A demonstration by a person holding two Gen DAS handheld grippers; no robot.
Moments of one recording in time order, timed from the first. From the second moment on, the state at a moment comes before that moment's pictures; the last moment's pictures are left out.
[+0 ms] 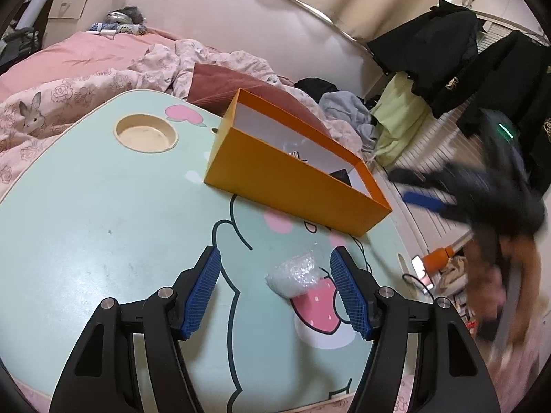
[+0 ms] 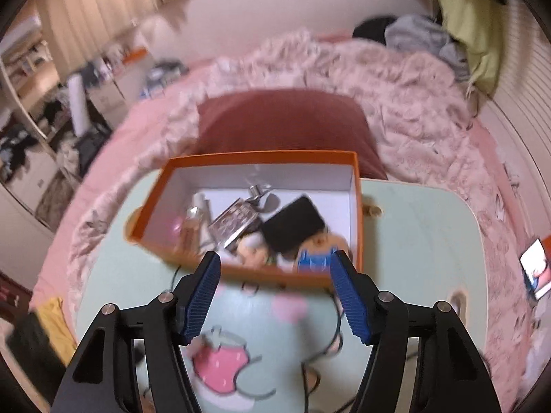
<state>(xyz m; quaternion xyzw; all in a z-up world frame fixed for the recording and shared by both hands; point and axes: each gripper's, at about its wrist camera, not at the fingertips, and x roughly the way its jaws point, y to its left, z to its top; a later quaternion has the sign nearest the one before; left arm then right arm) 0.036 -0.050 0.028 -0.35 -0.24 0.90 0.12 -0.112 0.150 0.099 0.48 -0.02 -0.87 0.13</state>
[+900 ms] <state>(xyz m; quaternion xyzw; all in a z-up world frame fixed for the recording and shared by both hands) 0.036 -0.055 0.024 -0.35 -0.26 0.89 0.13 -0.196 0.111 0.030 0.59 0.08 -0.80 0.08</state>
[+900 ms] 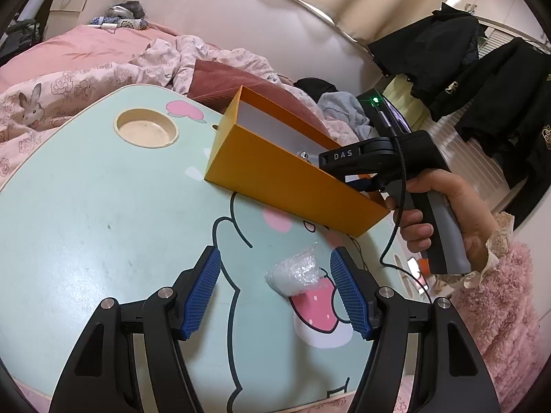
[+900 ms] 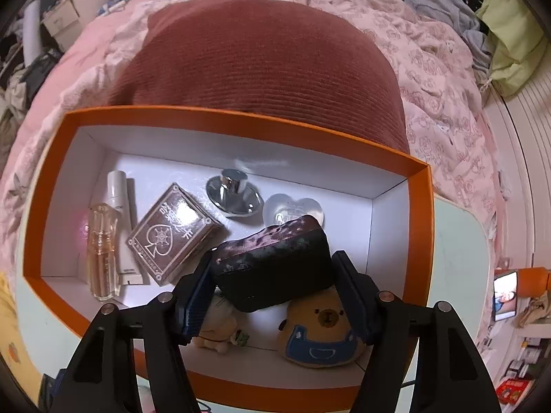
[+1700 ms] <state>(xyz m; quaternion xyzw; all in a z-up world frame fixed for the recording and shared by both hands) 0.035 -0.054 0.022 -0.36 -0.26 0.89 0.12 -0.018 0.126 0.012 0.51 0.05 -0.85 0.14</state>
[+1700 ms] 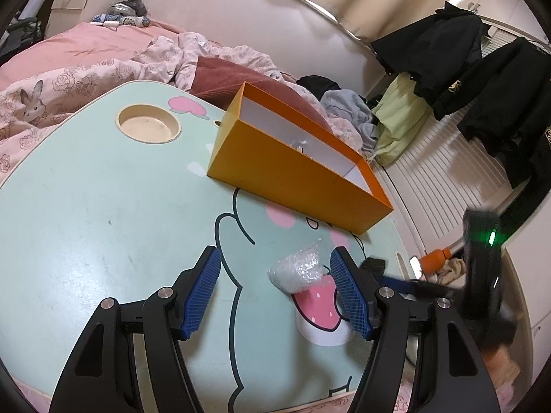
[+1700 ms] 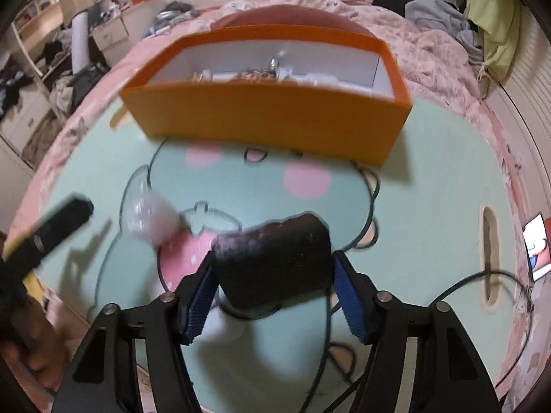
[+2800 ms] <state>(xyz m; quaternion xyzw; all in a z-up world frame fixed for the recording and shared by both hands) -0.059 -0.013 0.128 -0.37 -0.10 0.91 0.14 0.020 0.158 0.029 0.42 -0.05 -0.90 0.11</state>
